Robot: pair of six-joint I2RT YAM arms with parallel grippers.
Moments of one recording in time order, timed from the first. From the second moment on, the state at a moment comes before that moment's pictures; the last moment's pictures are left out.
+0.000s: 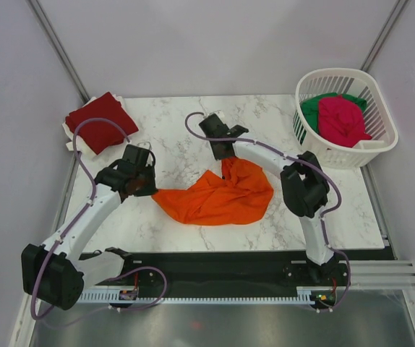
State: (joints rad) left arm -0.35 1.14 0.91 -0.77 -0.08 -0.40; right arm 0.70 2.13 1.75 -0.63 0.39 0.31
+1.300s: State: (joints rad) left arm -0.33 0.96 0.89 -0.77 -0.22 -0.40; right arm 0.56 1.04 0.89 -0.66 0.33 0.58
